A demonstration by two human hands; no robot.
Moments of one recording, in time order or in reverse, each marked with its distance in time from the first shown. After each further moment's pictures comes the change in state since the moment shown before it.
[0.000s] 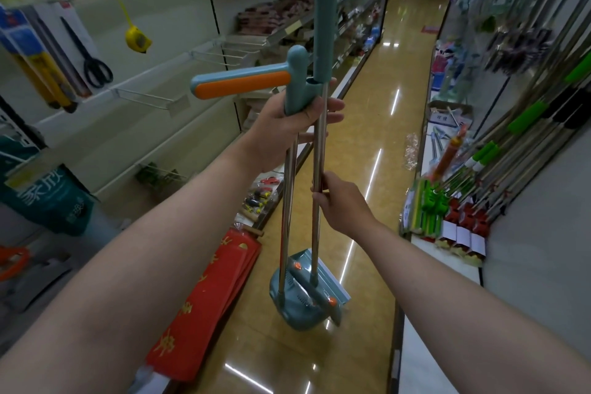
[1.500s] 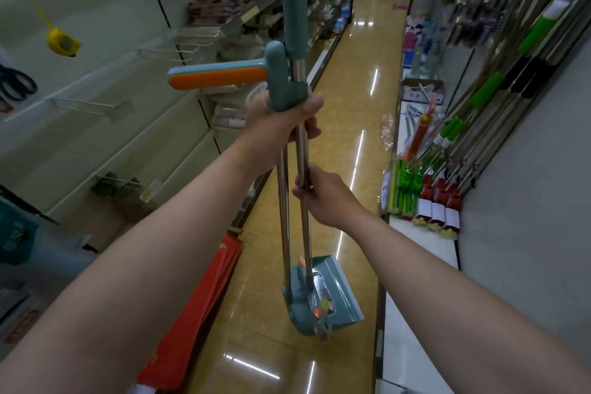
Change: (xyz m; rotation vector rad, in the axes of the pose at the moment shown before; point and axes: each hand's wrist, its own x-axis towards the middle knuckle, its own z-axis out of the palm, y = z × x) left_hand 0.051 -0.023 0.087 -0.011 0.145 -0.081; right_hand -0.007 0.048 -0.057 0.070 -0.031 -0.029
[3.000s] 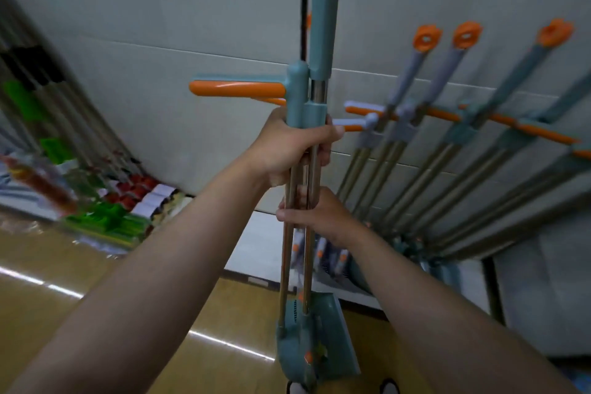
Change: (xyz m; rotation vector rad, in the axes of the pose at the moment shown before) left_hand -0.145 -0.008 0.258 -0.306 -1.624 -0.261; right_hand -0.285 0.002 0.050 0.535 1.359 0.890
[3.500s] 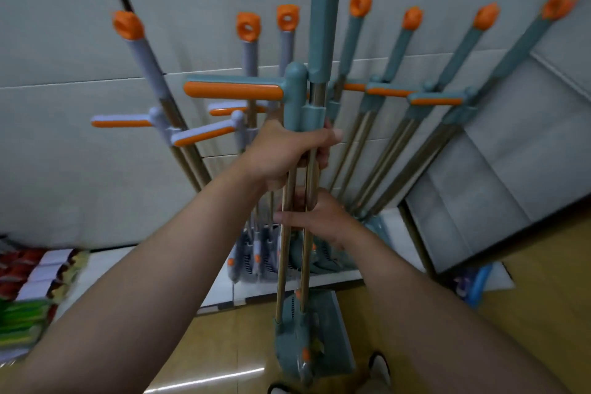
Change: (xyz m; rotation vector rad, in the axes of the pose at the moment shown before) left_hand 0.037 -0.031 0.162 -0.014 -0.420 -0.007; right_hand -0.094 0.047 -0.120 0.069 0.377 0.083
